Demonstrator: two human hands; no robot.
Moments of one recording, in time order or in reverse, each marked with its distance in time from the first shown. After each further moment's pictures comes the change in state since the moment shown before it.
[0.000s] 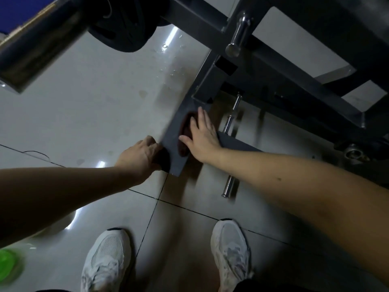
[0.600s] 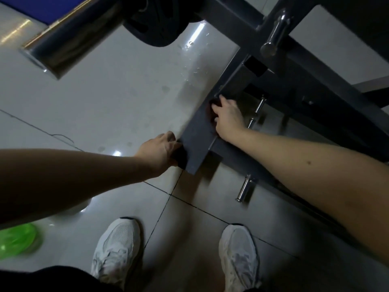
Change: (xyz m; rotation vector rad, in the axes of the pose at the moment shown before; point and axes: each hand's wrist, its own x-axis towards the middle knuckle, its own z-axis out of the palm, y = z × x) left_hand 0.002 0.001 -0.006 0.059 -0.043 0.015; right_hand 0.052 0.014 -0.027 -0.110 0.106 -0.066
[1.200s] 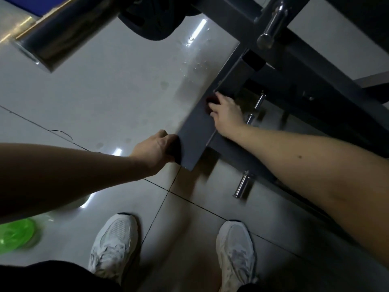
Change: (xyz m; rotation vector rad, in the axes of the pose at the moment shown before) left_hand -0.005 -0.003 0.013 -0.159 0.033 -0.137; right_hand 0.000 0.006 0.008 0.102 0.008 -0.067
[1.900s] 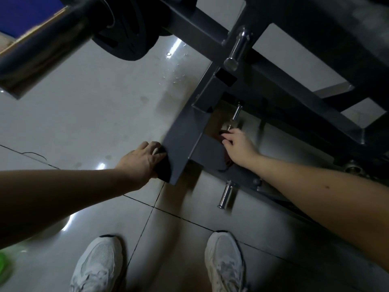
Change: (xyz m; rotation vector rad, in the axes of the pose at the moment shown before) left_hand 0.015 0.009 -0.008 0.353 -0.065 0.236; right_hand -0.077 0.075 -0.013 0.175 0.003 0.257
